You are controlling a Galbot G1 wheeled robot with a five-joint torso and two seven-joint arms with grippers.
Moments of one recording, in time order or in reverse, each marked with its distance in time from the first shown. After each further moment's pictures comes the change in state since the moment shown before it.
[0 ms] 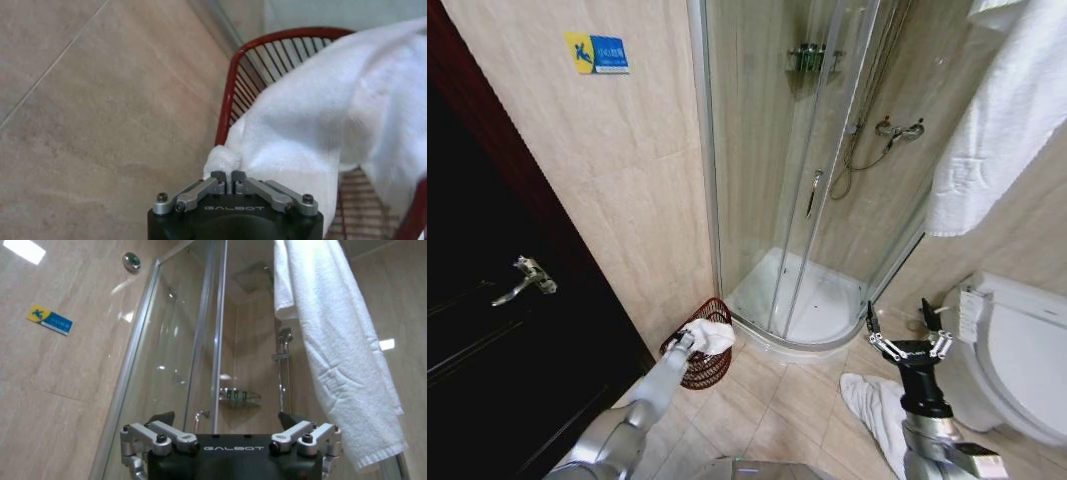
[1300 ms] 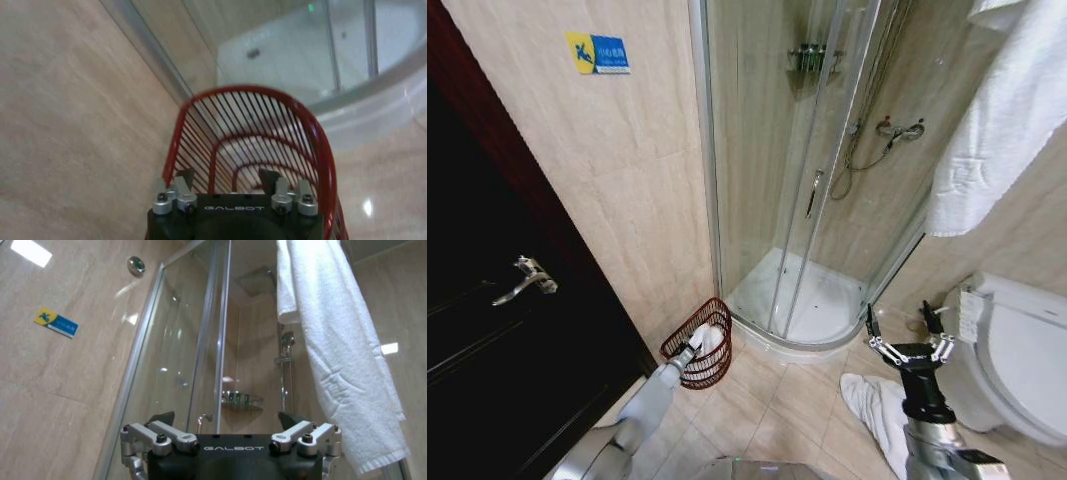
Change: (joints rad) left arm 0.077 0.028 0.040 -0.063 -0.102 -0.244 0.140; right arm -0.026 0.000 -0.002 0.015 0.003 0.024 -0.009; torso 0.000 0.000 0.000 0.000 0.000
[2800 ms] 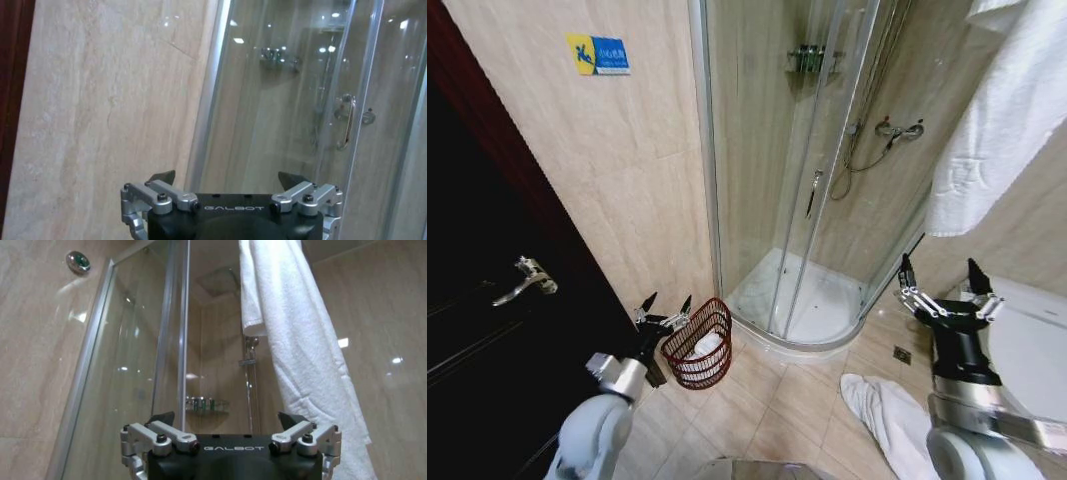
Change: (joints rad) left arm 0.975 -0.121 -0.478 -1.914 -0.630 0.510 0.103; right arm 0.114 -0.054 0.005 0.251 -0.028 -0.408 0.295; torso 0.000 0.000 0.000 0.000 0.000
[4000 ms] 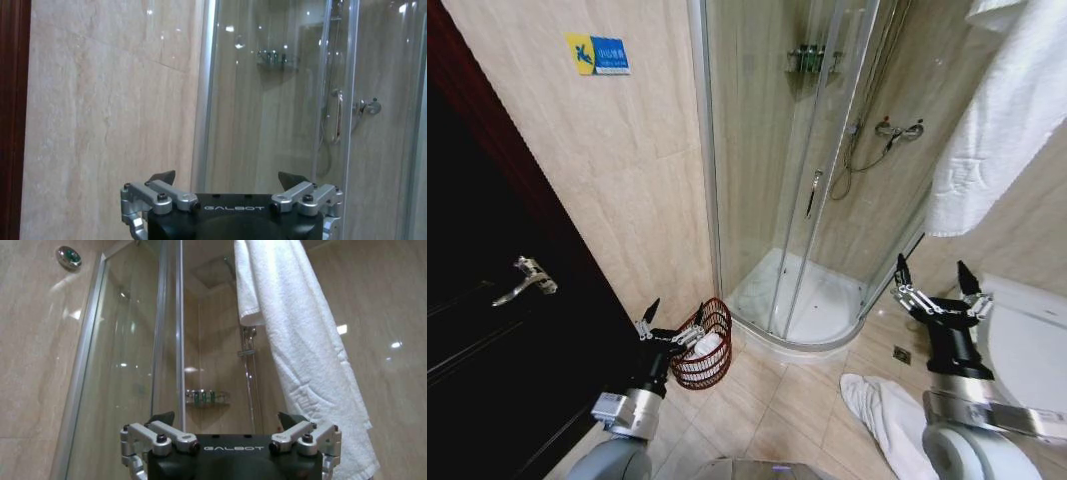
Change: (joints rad) left arm 0.147 -0.157 0.152 -0.086 0.319 -0.107 -0.009; right arm 0.011 -0.016 -0.003 -0.004 0.040 -0.046 0.012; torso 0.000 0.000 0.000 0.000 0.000
